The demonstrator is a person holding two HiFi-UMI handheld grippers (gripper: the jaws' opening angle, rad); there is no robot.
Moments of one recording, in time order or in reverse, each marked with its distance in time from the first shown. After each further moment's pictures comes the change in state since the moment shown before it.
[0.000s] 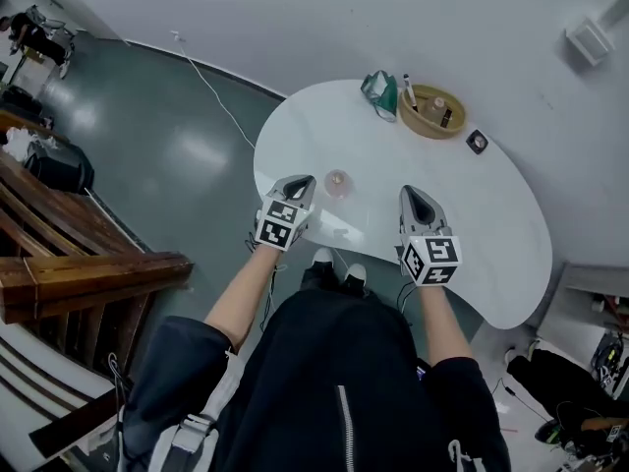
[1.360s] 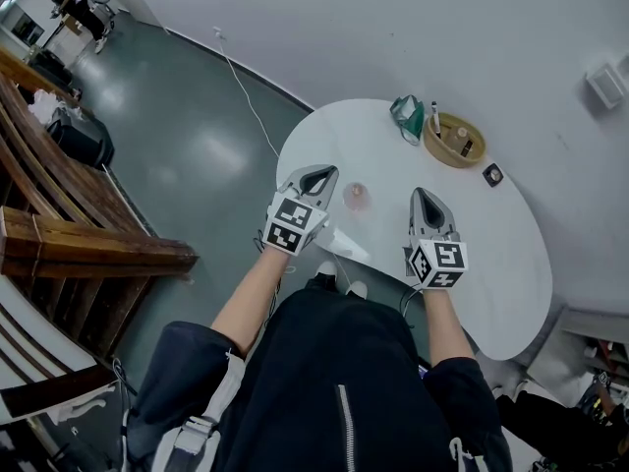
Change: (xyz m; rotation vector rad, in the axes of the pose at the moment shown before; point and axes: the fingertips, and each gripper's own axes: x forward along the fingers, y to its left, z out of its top) left arm -0.064 -0.001 0.100 0.054 -0.225 0.089; right arm 0.018 0.019 0.039 -0.051 -0.107 0.080
